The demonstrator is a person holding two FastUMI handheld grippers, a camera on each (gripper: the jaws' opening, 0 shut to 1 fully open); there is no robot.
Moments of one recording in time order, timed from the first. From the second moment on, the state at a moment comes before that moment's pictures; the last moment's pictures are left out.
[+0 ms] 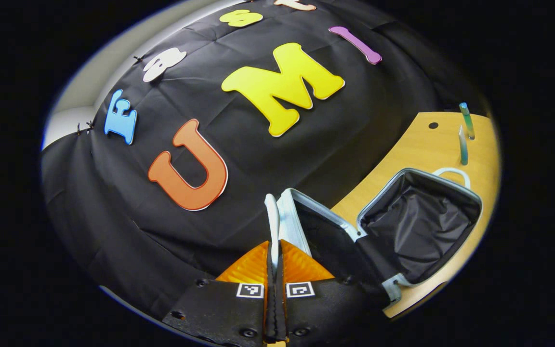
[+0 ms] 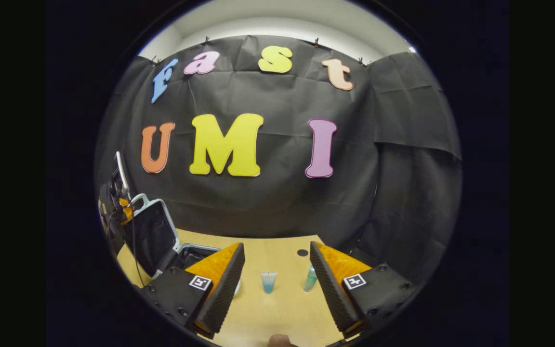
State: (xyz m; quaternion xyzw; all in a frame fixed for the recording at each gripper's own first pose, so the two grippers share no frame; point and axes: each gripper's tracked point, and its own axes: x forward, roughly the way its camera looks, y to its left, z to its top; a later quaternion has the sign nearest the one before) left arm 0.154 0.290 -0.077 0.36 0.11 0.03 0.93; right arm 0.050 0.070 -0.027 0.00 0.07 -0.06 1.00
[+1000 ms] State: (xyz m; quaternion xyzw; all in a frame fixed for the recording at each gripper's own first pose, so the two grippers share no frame) left arm 0.146 0.446 -0.308 0.11 0.32 0.04 0.94; right arm 0.036 0.085 -0.042 -0.05 0.11 -0.08 0.99
